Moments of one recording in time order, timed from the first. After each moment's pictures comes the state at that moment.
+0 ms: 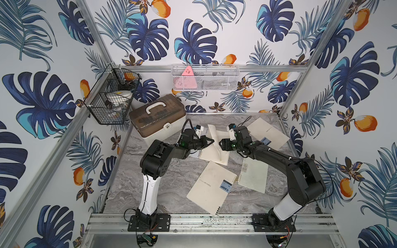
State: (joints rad) left arm -0.36 2.14 1.14 0.67 0.71 -0.94; right arm 0.46 1.66 1.07 -0.16 -0.10 0.29
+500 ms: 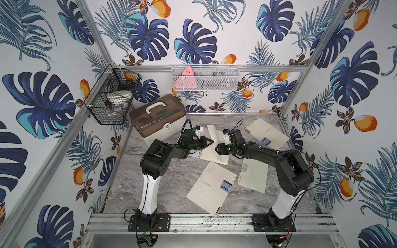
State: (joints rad) left arm -0.35 2.15 1.15 0.66 0.71 -0.94; right arm 0.48 1.81 1.09 -0.15 -0.17 0.29
